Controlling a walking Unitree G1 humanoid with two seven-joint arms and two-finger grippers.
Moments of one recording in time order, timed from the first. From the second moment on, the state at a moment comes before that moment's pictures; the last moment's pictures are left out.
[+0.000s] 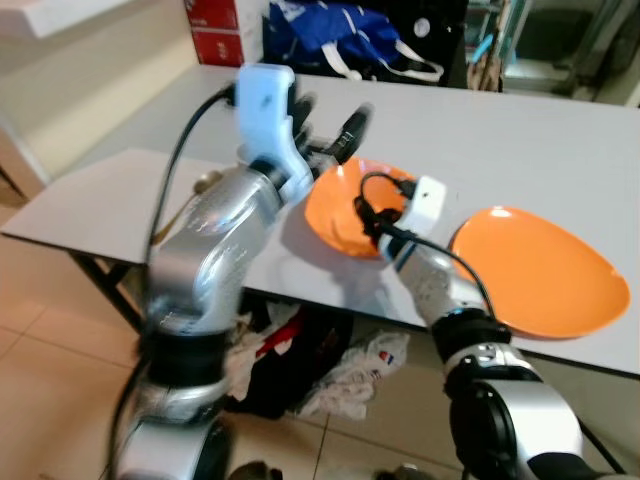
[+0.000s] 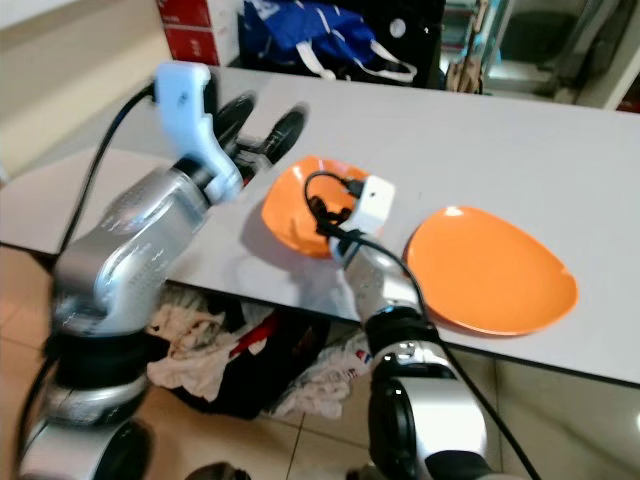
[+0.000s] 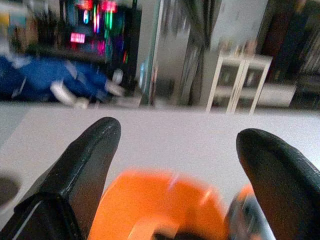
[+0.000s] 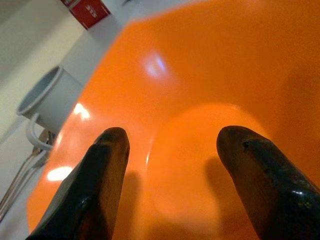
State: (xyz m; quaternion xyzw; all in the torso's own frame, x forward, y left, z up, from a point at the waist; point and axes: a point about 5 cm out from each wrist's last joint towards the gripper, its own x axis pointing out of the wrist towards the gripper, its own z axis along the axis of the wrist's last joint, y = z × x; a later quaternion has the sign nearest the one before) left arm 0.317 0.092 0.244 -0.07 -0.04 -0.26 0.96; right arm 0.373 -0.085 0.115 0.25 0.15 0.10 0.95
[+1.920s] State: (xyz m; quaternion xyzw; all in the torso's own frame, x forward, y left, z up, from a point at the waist) left arm 0.251 0.112 0.116 0.05 0.04 -0.30 0.95; right arm 0.364 -0.158 0.172 -0.20 -0.14 -0.10 0.97
